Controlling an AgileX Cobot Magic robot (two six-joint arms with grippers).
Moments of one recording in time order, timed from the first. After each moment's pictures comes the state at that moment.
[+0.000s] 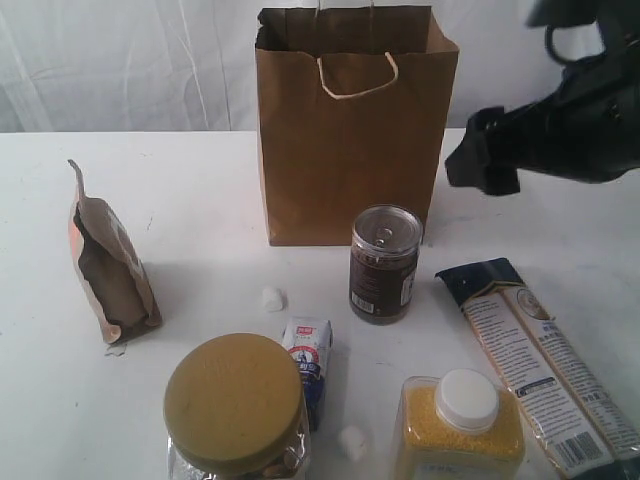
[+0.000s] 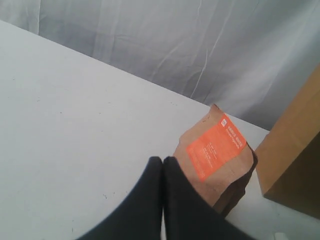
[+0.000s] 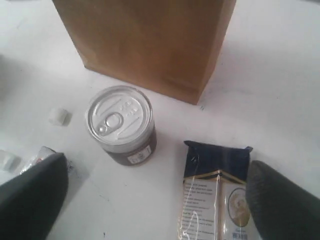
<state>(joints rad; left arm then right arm) 0.06 0.00 -0.23 -0.04 0.47 -0.37 0.30 1.22 -1.02 0.18 0.67 -0.13</state>
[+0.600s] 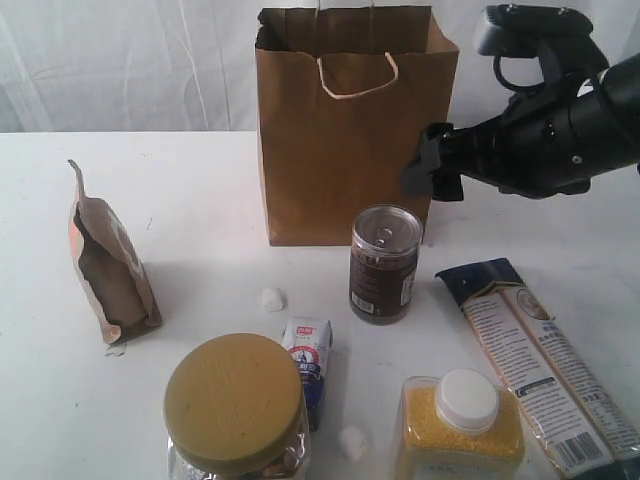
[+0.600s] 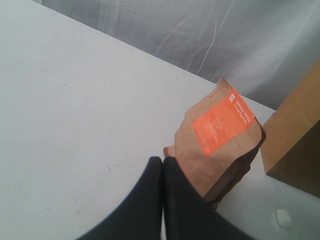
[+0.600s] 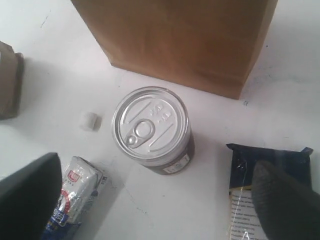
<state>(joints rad) 0.06 0.00 -0.23 -0.06 0.55 -0.37 0.30 1.34 -1.02 0.39 0.62 -0.22</state>
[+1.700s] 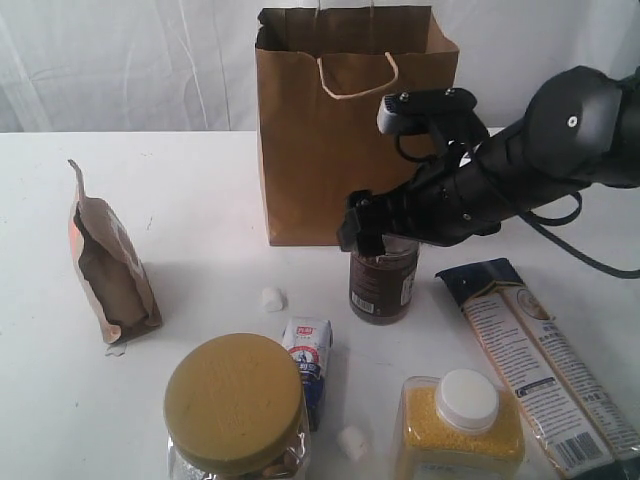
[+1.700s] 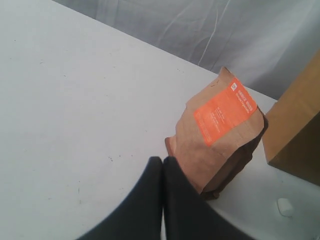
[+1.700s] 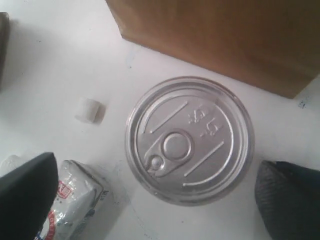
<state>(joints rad) 0.06 0.00 -0.23 -0.08 0.58 -0.34 0.44 1.58 -1.01 0.39 0.43 -0.24</state>
